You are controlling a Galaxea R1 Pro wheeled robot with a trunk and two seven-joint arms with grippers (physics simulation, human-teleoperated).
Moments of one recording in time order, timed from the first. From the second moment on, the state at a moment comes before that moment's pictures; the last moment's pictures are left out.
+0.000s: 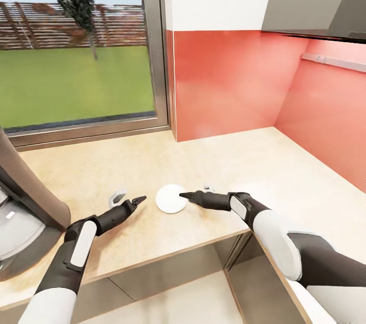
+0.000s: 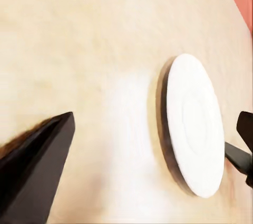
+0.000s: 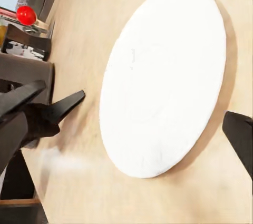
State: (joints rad) left arm -0.54 -0.01 0.24 -1.11 0.57 0.74 -0.32; right arm -1.11 0.07 -0.10 -0.08 -0.14 0.45 0.94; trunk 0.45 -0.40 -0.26
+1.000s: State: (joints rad) left arm -0.84 -0.02 0.42 -1.05 0.52 0.99 -0.15; right arm -1.12 0.17 -0.25 -0.67 -0.16 0.95 0.54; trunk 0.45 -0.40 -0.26
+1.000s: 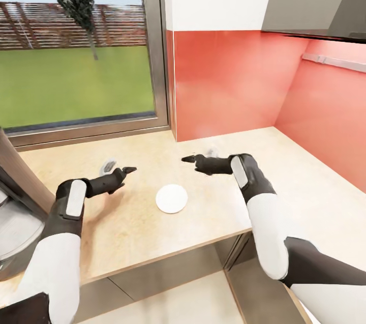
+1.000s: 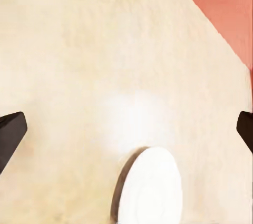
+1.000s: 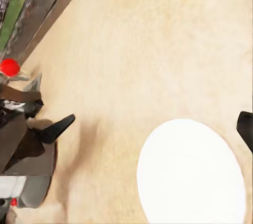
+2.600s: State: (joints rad) left arm -0.82 -0.04 0.45 -0.92 0.52 0.99 -0.09; right arm -0.91 0.17 -0.34 -0.77 -0.16 1.00 0.41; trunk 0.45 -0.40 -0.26
